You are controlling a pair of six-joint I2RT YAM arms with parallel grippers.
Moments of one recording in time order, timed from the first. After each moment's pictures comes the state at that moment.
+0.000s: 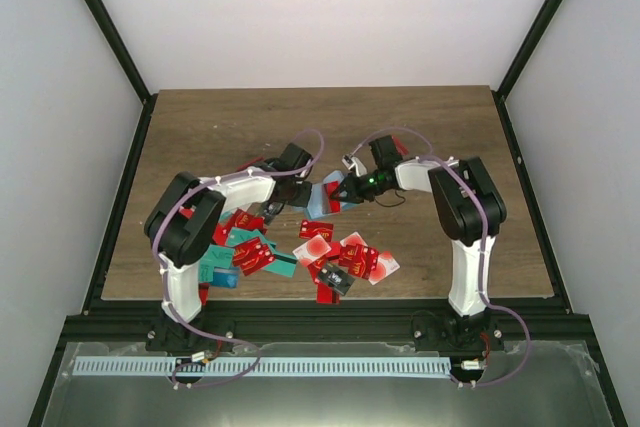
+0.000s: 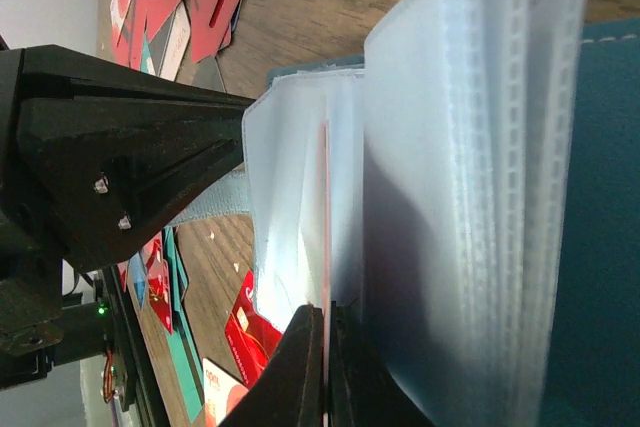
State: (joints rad) left arm -0.60 1.93 1.19 -0.38 -0.04 -0.32; right arm 0.38 2.03 1.15 -0.19 -0.89 0.29
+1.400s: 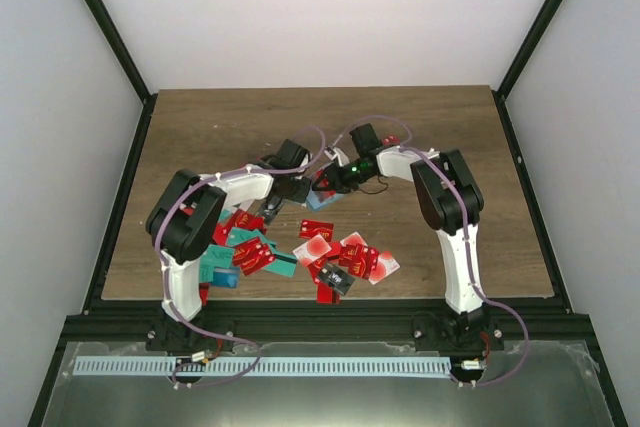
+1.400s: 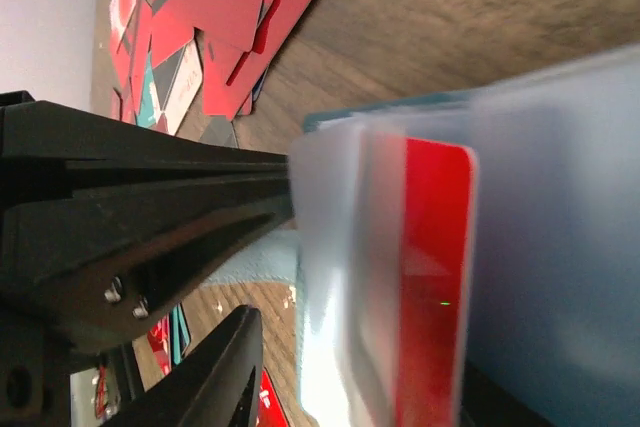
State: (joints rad) left arm -0.57 1.95 1.21 -0.32 -0.04 -0.19; right arm 0.42 2.22 1.46 -0.35 -0.91 0.24
